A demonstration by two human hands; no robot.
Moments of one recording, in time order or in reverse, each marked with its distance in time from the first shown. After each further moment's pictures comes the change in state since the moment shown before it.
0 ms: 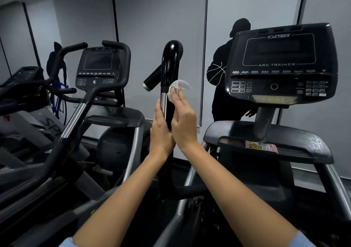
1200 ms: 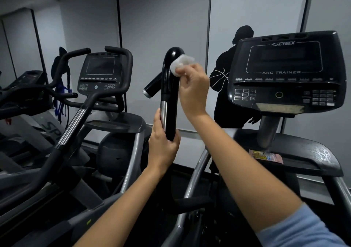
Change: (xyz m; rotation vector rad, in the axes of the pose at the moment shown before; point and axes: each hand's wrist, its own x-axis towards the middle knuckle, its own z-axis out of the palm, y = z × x) left_hand 0.002 -0.010 0.005 0.001 0.046 -0.005; right_hand 0.097 -0.003 -0.014 -0.023 0.317 -0.095
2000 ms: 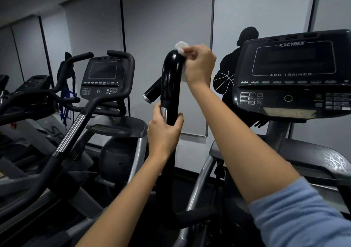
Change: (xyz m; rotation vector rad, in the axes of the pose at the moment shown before) left_hand 0.046 0.027 0.004 -0.049 0.114 -0.071; right_hand 0.066 0.021 0.028 0.062 -0.040 0.261
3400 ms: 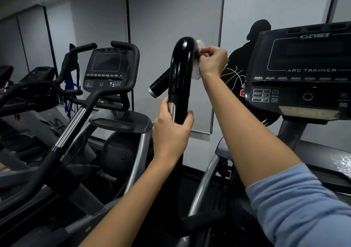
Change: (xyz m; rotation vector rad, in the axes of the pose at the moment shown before) left_hand -0.001 -0.004 0.002 -0.055 -0.002 0.033; right_hand 0.024 0.046 0.028 0.073 0.016 0.312
